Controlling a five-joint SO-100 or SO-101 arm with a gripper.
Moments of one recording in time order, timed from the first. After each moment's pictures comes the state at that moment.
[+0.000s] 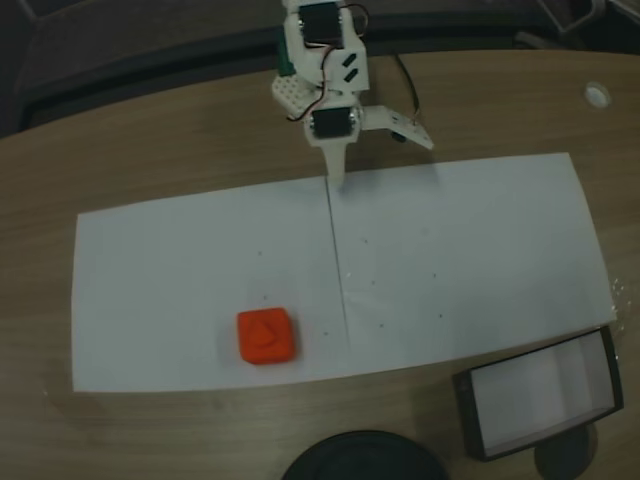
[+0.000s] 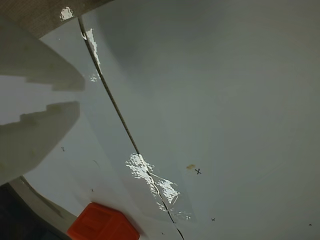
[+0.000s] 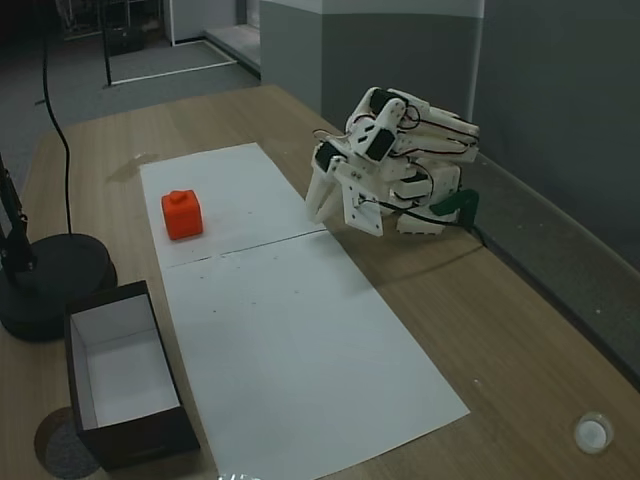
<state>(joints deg) 1.1 197.6 175.6 73.0 2.8</state>
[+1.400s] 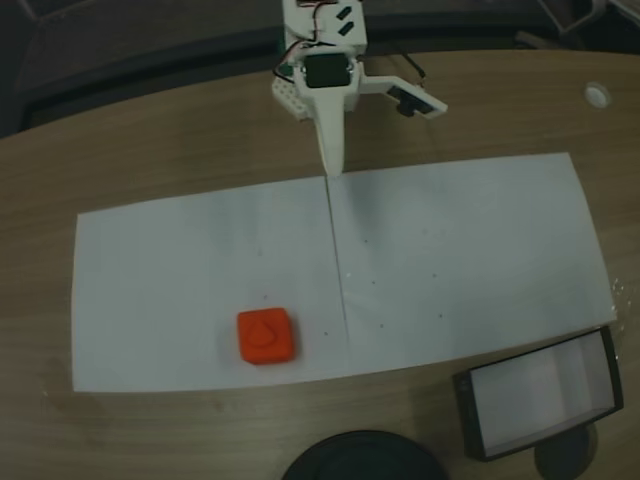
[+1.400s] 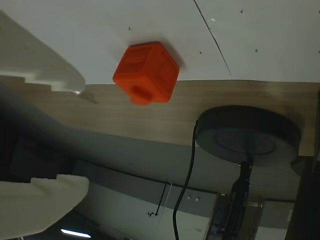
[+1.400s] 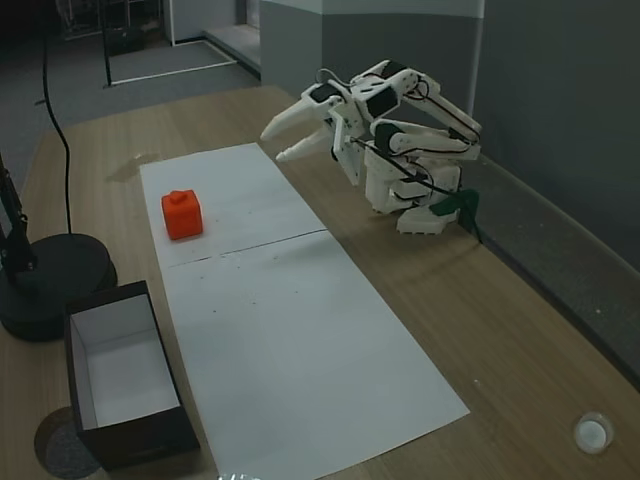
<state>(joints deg) 4.7 193.4 157.8 59.1 -2.6</state>
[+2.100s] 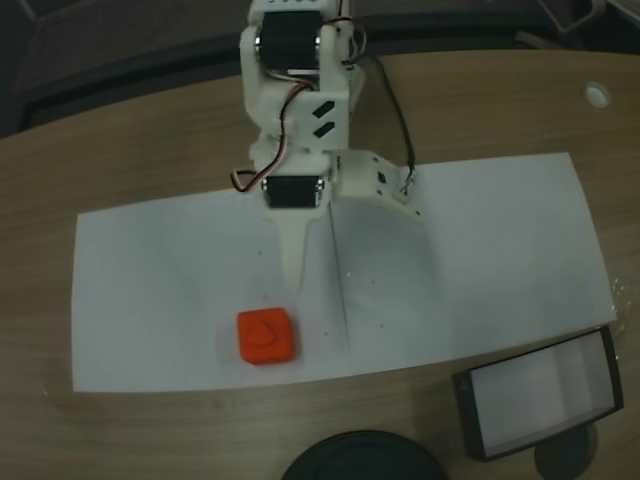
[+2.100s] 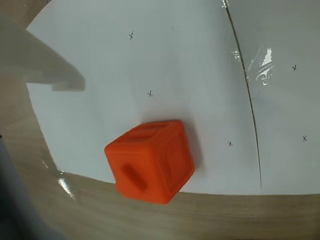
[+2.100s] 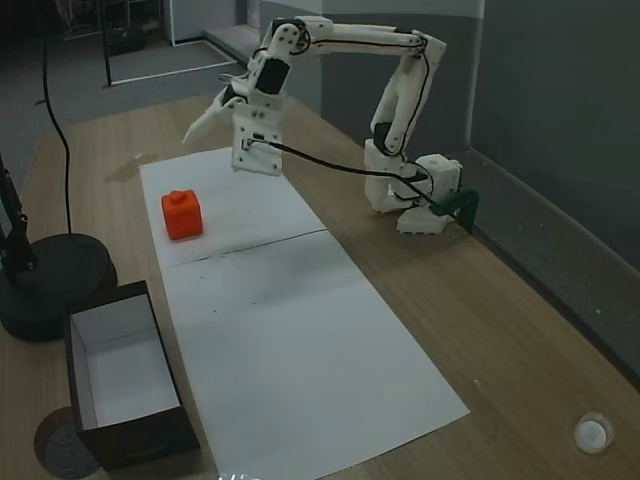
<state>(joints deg) 11.2 105.5 98.9 72.4 -2.6</state>
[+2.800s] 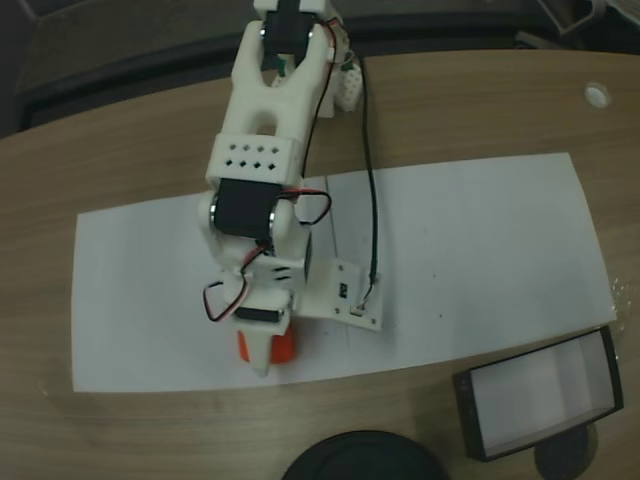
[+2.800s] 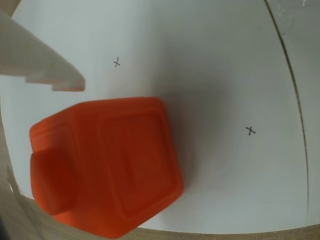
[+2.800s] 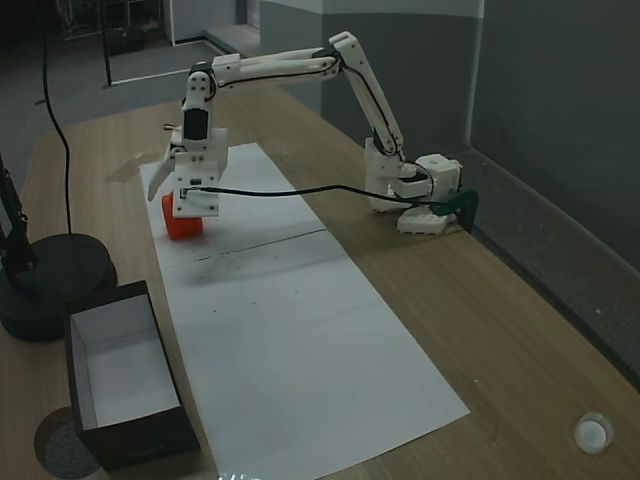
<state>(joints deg) 16.6 65.3 65.7 76.5 -2.7</state>
